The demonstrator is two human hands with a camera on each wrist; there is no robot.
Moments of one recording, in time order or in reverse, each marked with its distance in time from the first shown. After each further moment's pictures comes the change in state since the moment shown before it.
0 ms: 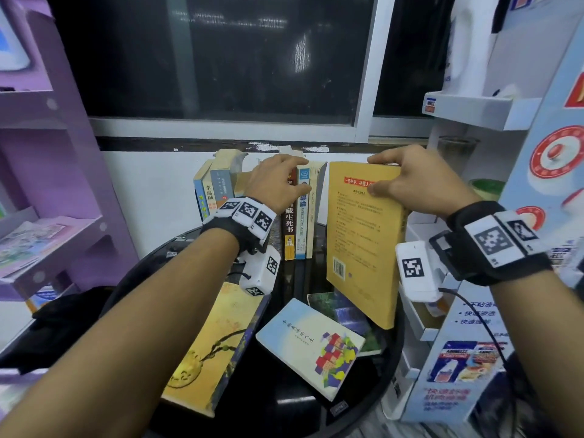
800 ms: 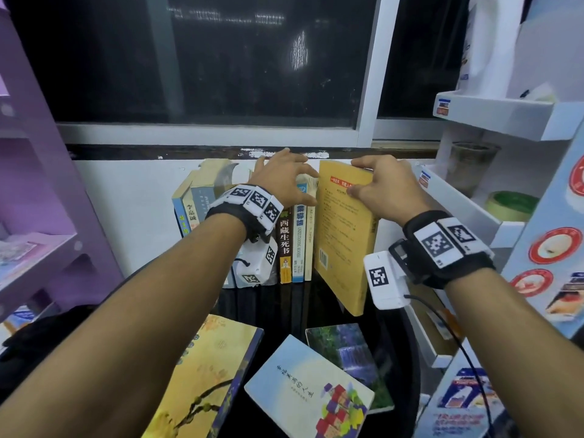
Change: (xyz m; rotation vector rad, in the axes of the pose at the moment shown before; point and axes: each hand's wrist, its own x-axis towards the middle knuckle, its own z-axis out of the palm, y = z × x) left_hand 0.079 -0.017 0.025 0.273 -0.285 0.067; right_hand 0.083 0.011 0.054 0.087 0.100 0.102
